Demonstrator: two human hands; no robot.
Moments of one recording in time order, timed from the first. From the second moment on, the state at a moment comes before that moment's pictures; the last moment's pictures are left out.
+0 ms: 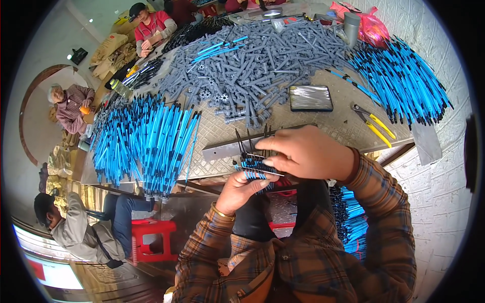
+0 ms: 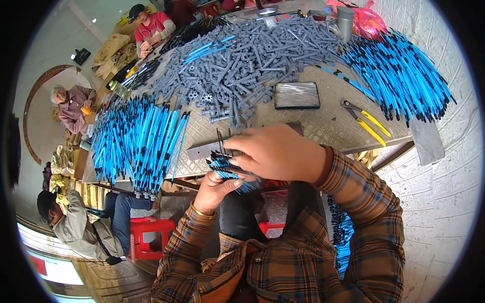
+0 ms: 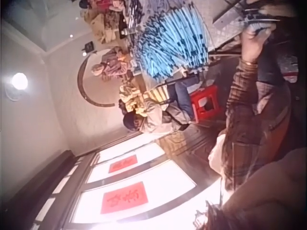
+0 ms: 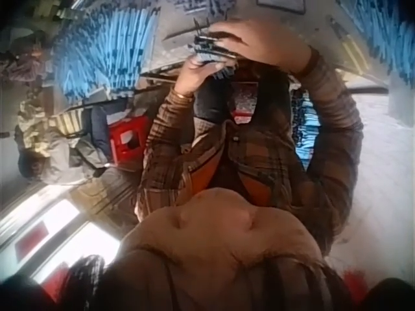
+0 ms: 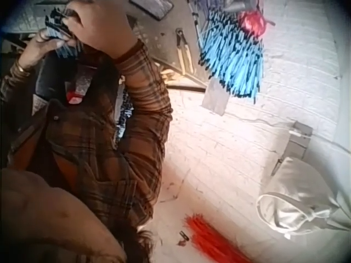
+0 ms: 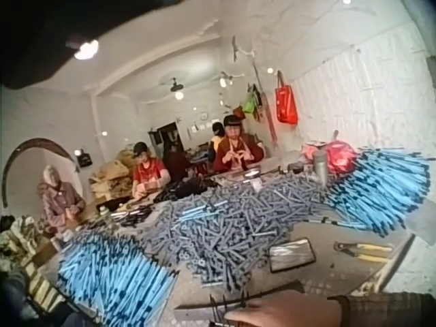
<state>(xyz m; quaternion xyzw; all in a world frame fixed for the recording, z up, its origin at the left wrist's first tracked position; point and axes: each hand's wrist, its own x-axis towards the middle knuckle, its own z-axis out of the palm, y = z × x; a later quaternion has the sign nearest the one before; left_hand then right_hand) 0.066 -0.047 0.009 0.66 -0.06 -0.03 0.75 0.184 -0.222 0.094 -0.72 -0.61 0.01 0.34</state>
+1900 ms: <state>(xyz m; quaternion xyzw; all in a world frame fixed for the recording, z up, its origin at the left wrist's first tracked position) 0.060 -0.037 0.003 0.59 -0.11 -0.04 0.80 0.203 -0.189 0.080 -0.60 -0.67 0.11 0.42</state>
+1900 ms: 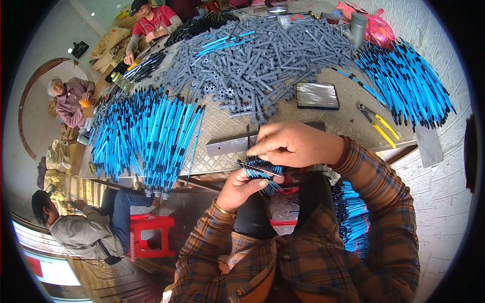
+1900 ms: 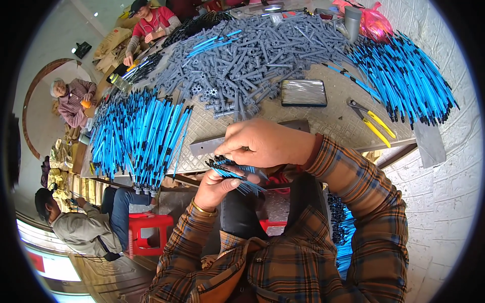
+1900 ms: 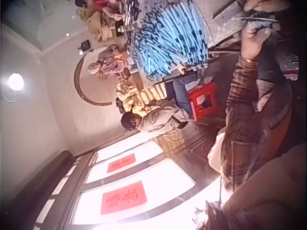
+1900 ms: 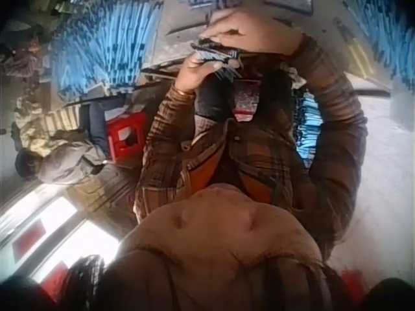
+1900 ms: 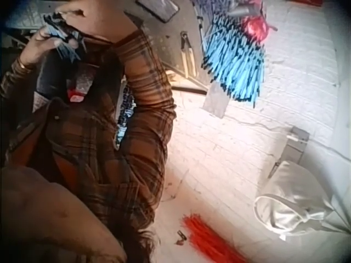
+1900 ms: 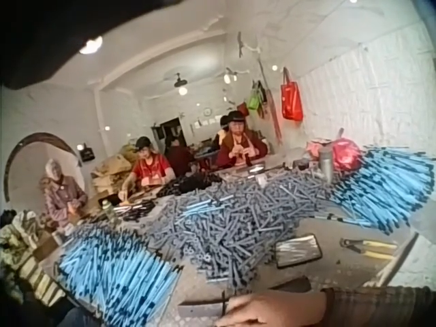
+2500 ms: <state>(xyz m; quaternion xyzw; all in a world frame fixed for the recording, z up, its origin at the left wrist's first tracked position) 0.058 -0.036 0.004 0.62 -0.11 -0.05 0.77 0.178 -0.191 0.088 -0.66 -0.68 -0.01 0.33</state>
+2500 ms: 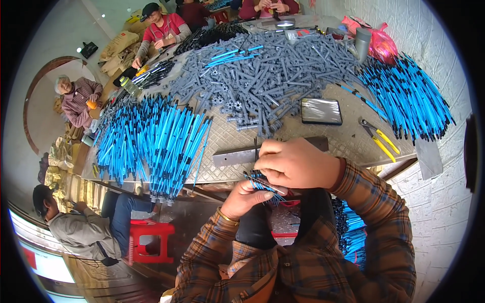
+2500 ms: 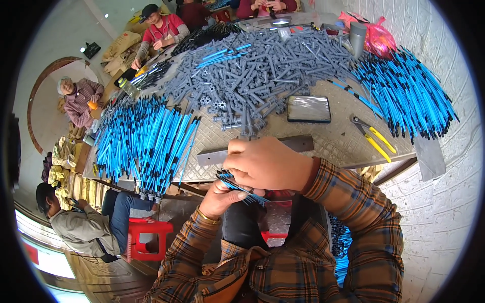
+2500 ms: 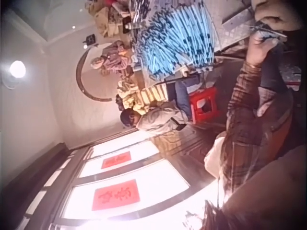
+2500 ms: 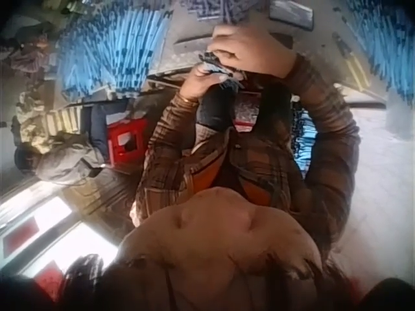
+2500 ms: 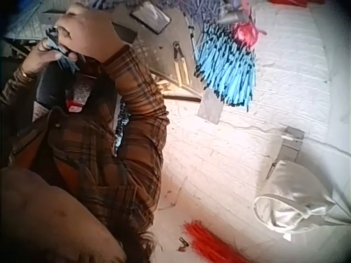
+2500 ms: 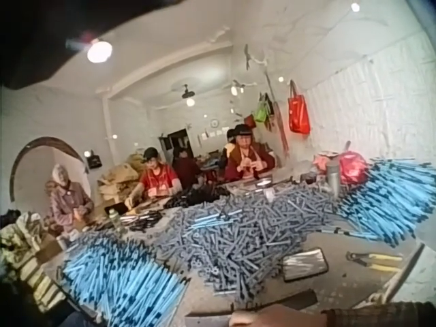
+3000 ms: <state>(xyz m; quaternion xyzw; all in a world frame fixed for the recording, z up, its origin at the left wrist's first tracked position) 0.064 -0.036 0.008 0.70 -0.11 -0.05 0.71 0.182 -0.174 0.089 -0.67 -0.66 0.00 0.35</state>
